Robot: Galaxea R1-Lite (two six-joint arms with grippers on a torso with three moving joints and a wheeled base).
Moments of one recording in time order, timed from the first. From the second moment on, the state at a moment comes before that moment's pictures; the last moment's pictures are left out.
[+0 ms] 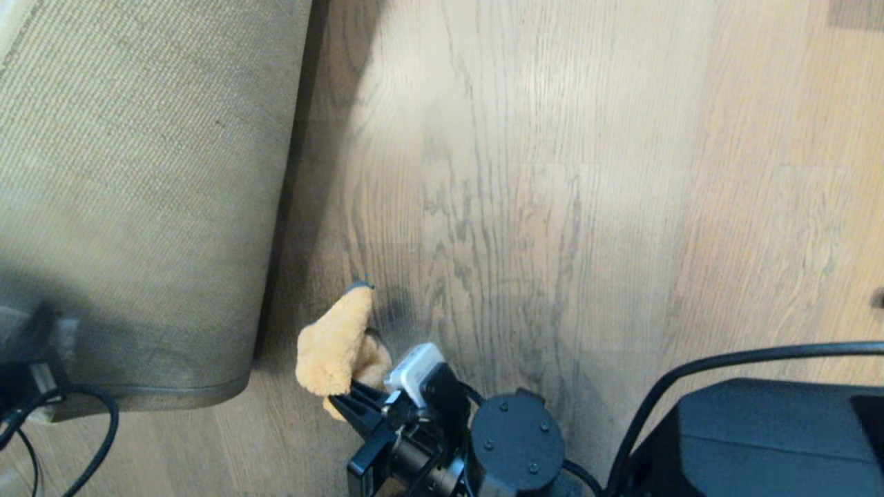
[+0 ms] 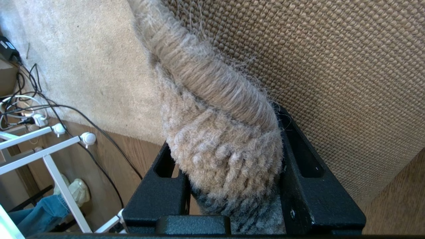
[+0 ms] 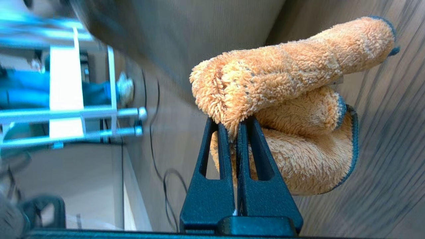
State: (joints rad) left arm 0.03 1.04 -0.12 -0.95 0.49 0.26; right arm 1.13 2.26 -0.83 -1.52 -0.07 0.07
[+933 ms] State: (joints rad) left arm 0.03 1.04 -0.10 -0.95 0.49 0.26; right arm 0.84 2.38 -0.99 -1.52 -0.12 0.08
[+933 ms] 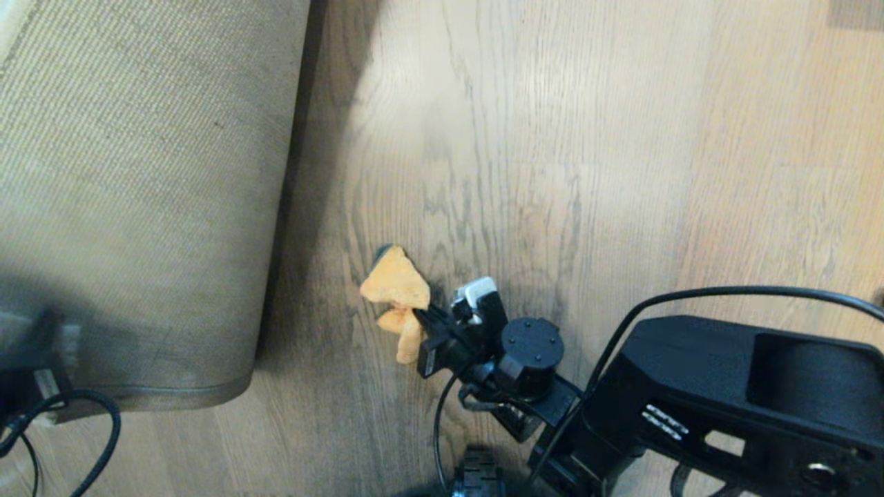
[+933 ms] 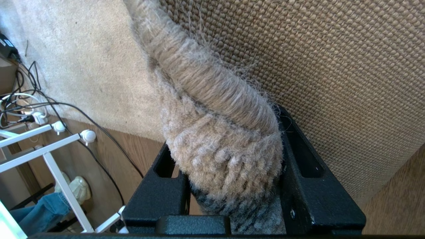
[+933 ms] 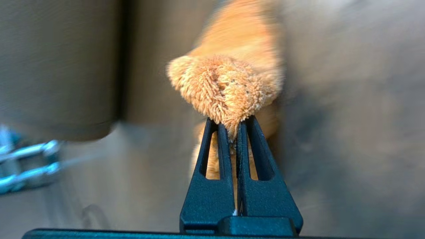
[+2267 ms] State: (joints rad) left arm 0.03 1.04 -0.10 -0.96 0.50 0.26; right arm 0.45 2.09 -0.86 -1.52 -0.11 0.08
